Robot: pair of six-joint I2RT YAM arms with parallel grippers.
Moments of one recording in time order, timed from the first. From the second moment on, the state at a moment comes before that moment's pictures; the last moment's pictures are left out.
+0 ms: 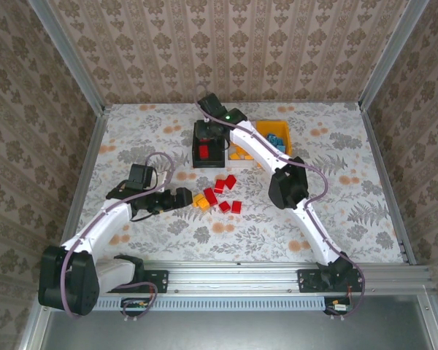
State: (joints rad) left arm -0.28 1.13 0.63 -0.55 0.53 -0.39; right arm 0.61 2.57 2.59 -0.88 0.04 0.46
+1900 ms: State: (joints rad) left arm -0.30 1.13 0.63 -0.55 0.52 -0.39; right arm 0.69 1.90 1.40 -0.92 -0.02 0.54
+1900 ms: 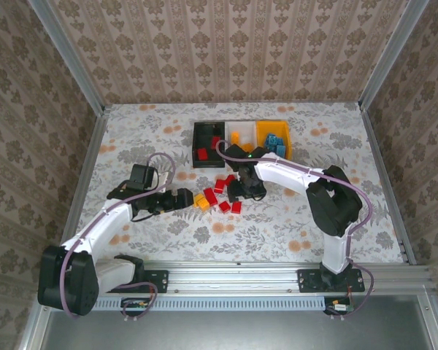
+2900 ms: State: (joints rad) left arm -0.31 1.11 0.63 -0.56 0.52 -0.39; right arm 0.73 1.97 1.39 -0.84 0.00 0.64
